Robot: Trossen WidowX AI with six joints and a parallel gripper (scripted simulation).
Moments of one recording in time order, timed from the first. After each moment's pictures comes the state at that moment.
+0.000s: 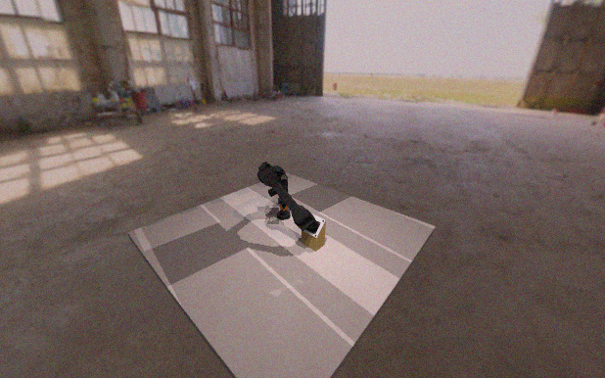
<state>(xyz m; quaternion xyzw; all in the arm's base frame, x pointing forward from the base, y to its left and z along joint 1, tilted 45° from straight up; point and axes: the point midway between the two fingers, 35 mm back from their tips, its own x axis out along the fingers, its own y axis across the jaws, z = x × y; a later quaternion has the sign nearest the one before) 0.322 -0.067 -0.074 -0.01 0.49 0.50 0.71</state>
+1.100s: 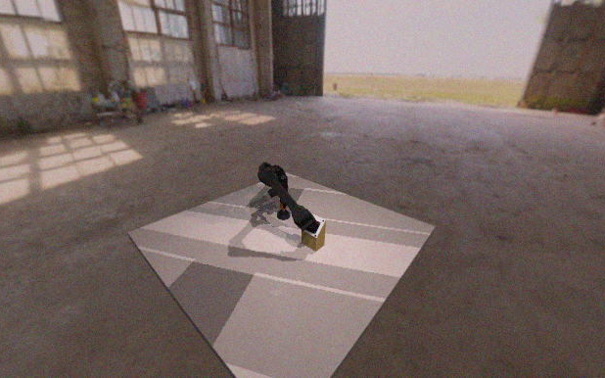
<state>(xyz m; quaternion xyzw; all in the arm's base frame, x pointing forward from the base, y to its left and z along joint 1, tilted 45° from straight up) 0.324 -0.068 -0.074 -0.09 0.44 0.55 0.71</state>
